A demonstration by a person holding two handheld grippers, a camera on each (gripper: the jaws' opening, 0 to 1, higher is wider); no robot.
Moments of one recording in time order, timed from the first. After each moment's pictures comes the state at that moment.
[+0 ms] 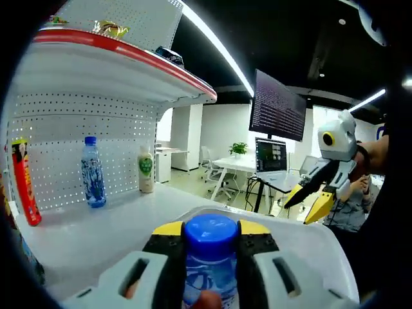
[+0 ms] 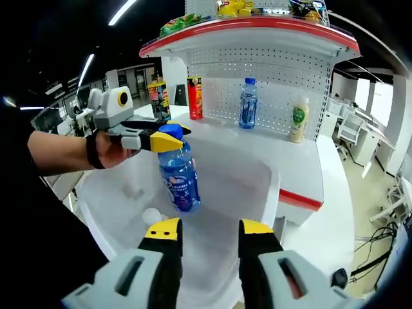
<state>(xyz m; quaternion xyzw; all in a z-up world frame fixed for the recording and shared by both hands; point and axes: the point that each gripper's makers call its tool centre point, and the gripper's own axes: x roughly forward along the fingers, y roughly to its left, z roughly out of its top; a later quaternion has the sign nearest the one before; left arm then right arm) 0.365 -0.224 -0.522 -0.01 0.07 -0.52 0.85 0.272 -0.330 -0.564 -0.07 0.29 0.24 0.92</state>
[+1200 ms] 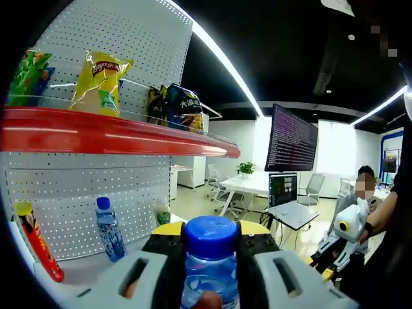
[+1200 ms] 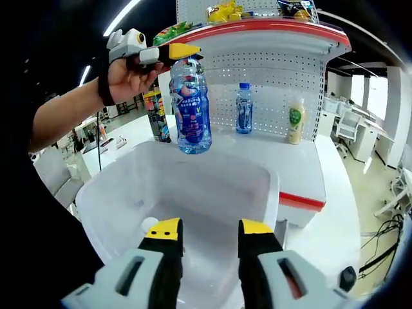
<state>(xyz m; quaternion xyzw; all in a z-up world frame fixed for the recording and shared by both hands) 0.446 -0.230 -0.381 -0.04 0.03 -0.51 0.86 0.279 -0.330 -0.565 -0.04 0.28 0.24 0.93</state>
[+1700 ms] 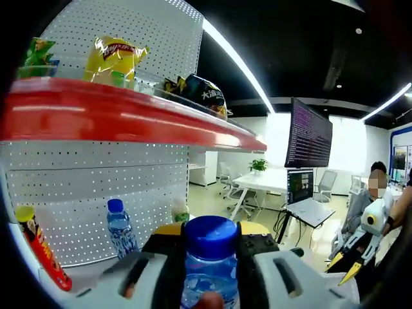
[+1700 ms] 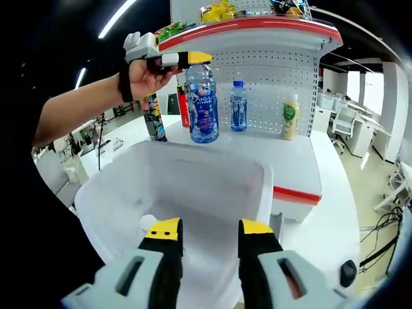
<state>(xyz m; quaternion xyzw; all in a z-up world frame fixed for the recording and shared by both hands) 0.502 -0.235 -0.402 -0.02 0.04 -0.47 0.88 0.275 -0.341 -0.568 -0.03 0.28 0.23 0.93</state>
